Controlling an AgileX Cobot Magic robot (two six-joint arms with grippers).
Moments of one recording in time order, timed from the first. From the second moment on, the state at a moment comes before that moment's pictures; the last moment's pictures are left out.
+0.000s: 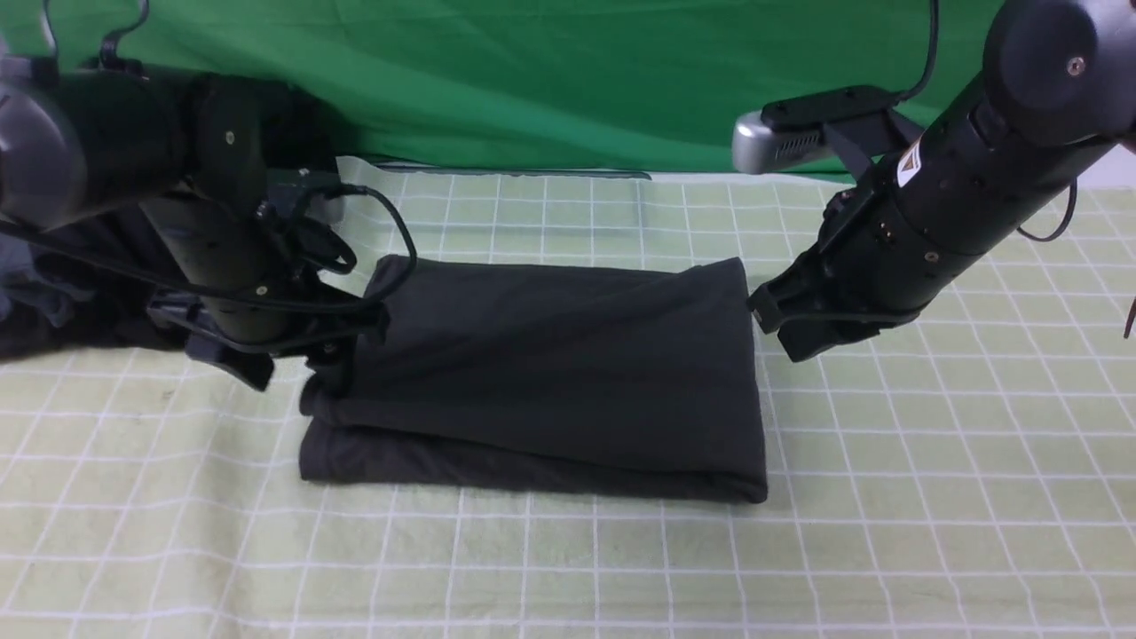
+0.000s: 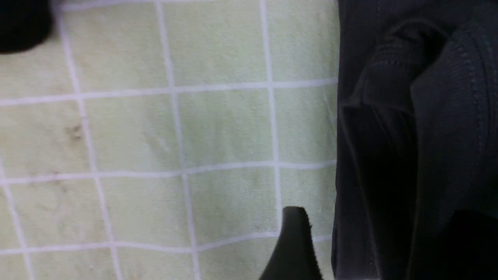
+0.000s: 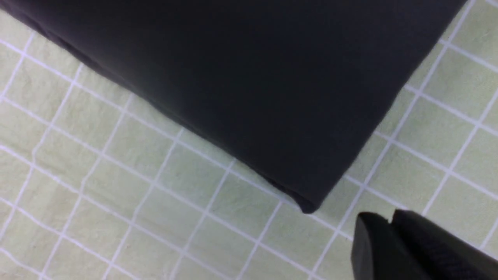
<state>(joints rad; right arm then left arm) 0.47 1.66 -1.43 0.16 1.01 -0.03 -0.20 1.81 -1.35 0.09 0.93 -0.16</state>
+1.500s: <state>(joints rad) 0.56 1.84 -1.42 0.09 0.97 -0.01 -0.21 1.67 -1.10 -0.16 0.68 -0.05</state>
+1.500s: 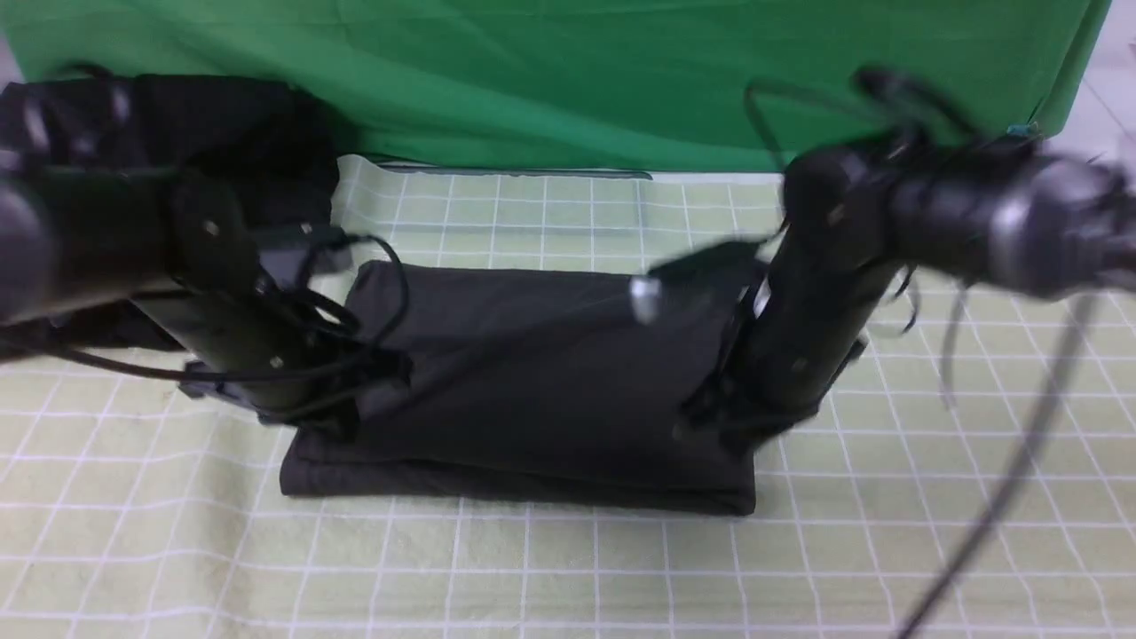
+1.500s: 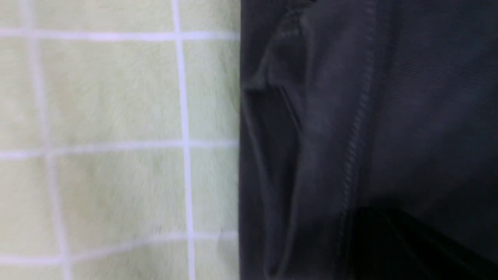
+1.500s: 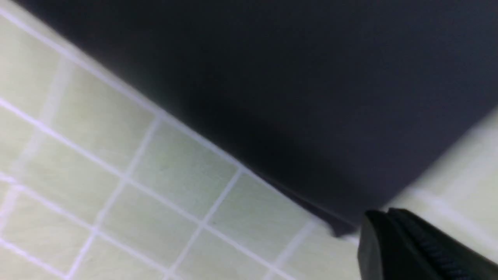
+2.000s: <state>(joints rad) 0.56 0.79 -1.21 0.05 0.45 -0.16 -0.21 0.72 -0.98 -0.20 0.64 0.00</state>
